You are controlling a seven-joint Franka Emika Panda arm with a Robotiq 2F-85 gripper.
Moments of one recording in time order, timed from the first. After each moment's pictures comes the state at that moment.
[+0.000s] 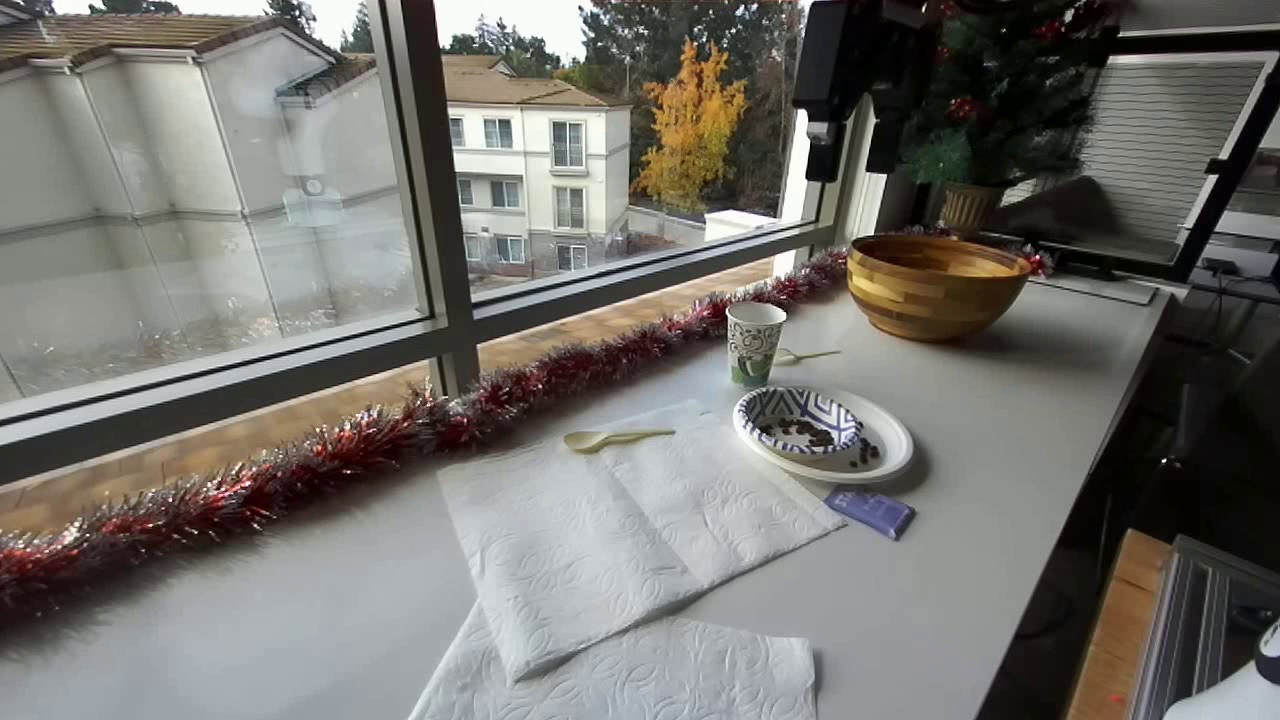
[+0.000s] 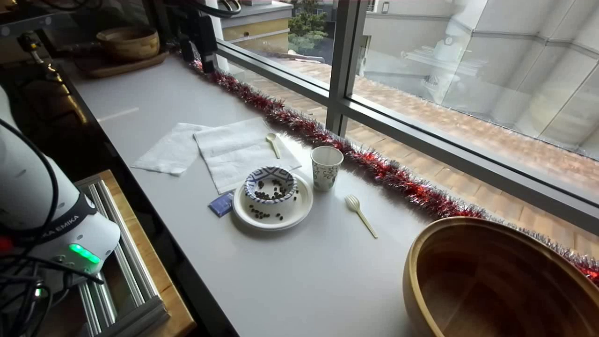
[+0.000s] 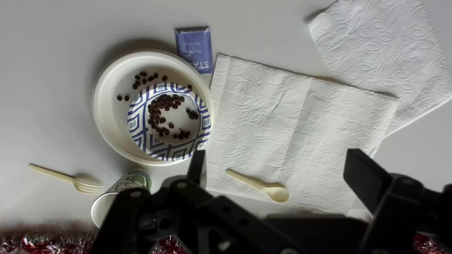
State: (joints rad) arm 0.00 -0.62 0.00 -2.52 -0.02 1.91 0.02
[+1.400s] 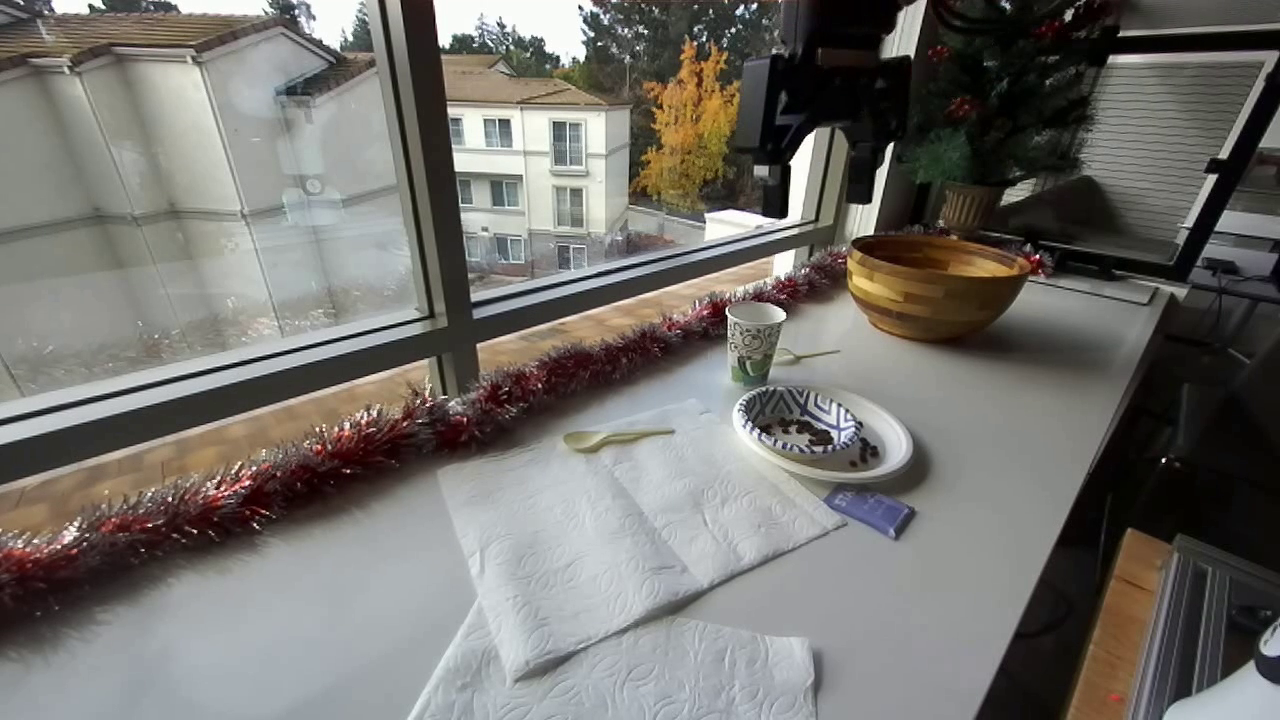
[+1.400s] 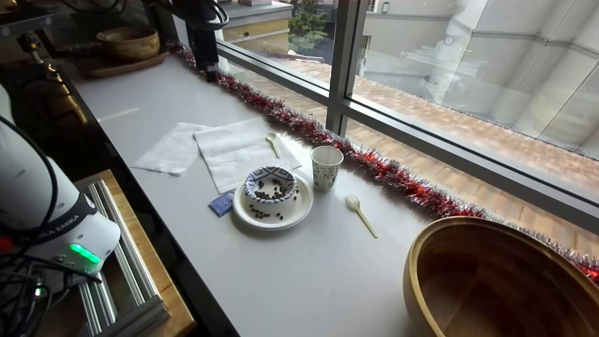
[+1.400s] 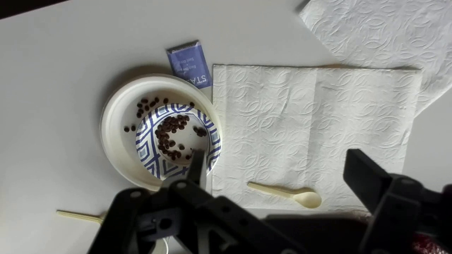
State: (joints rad) arm -0.02 -0.48 0.07 -2.47 -0.02 1.93 0.28
